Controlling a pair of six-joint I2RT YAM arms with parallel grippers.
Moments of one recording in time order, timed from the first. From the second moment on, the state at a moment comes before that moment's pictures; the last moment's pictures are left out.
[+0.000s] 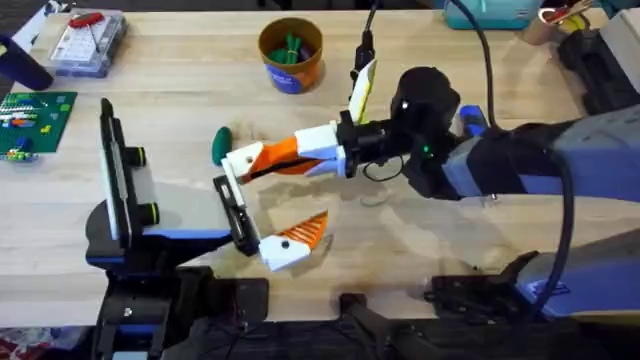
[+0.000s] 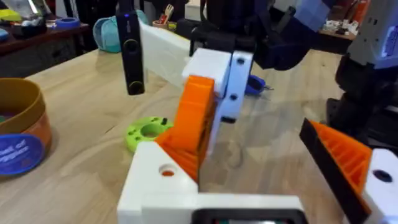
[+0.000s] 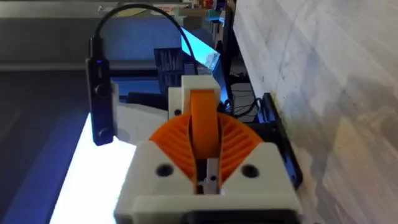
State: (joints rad) left arm 0.01 0.00 0.01 -0.12 1.15 0.04; right arm 0.63 1.69 0.57 1.02 -1.08 1.44
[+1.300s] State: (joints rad) left arm 0.00 0.00 0.01 -0.12 1.17 0.05; right arm 0.37 1.28 0.70 -0.05 -1.02 0.99
